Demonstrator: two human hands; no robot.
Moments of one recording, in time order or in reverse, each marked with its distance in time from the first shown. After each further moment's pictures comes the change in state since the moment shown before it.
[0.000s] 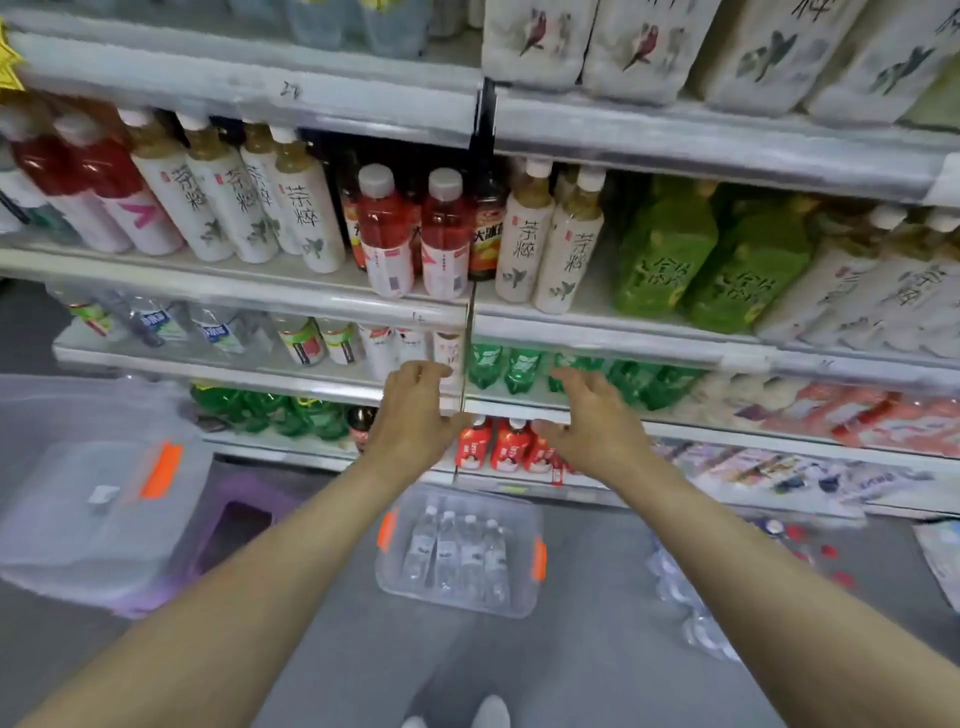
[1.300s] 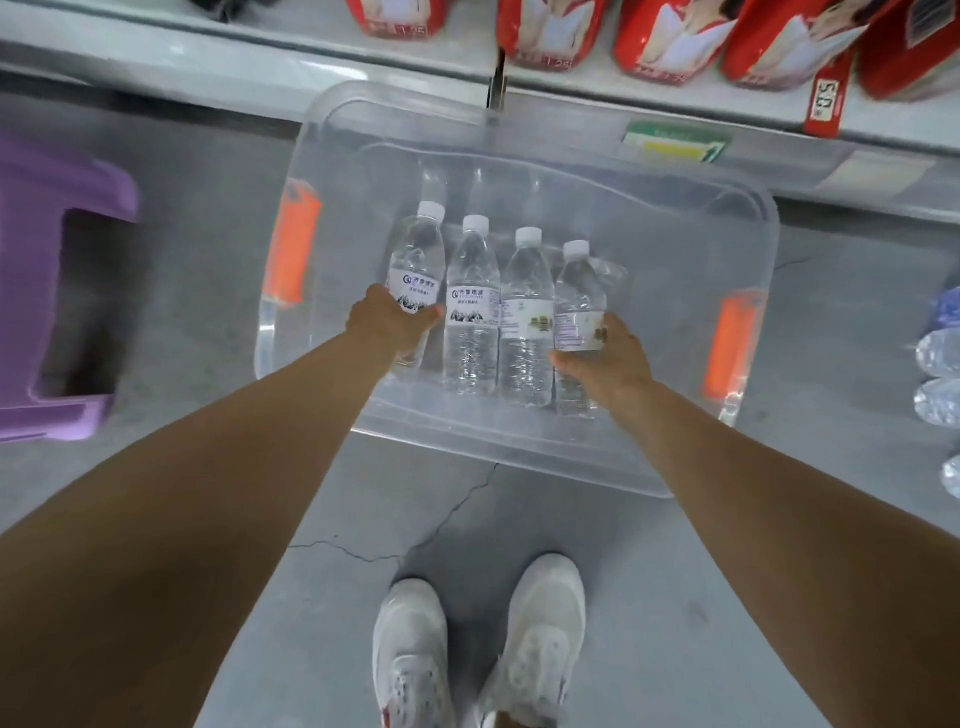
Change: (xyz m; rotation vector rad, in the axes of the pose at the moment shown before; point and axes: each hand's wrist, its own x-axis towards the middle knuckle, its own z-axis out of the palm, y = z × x) left_hand 0.063 -0.510 0.594 -0.084 -0.396 -0.857; right_hand 0.145 0.267 0.749 0.552 -0.392 0.689
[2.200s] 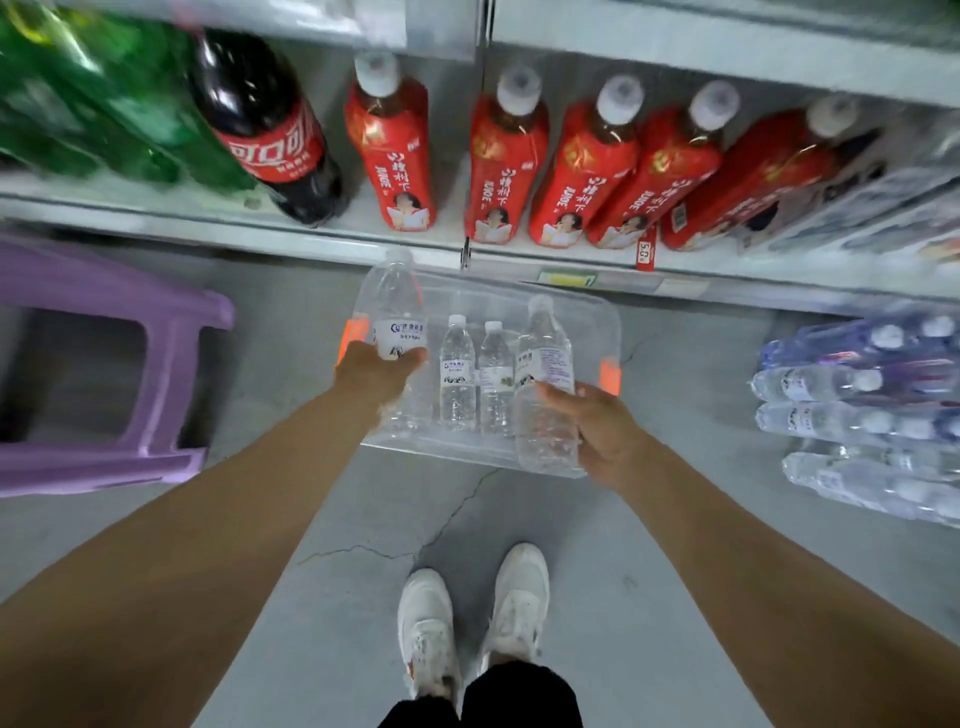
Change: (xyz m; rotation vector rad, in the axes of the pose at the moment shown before) left_hand -0.176 0.059 -0.129 -0.372 0.008 0.025; right_hand -0.197 -0.075 -0.104 0.702 -0.277 0.095
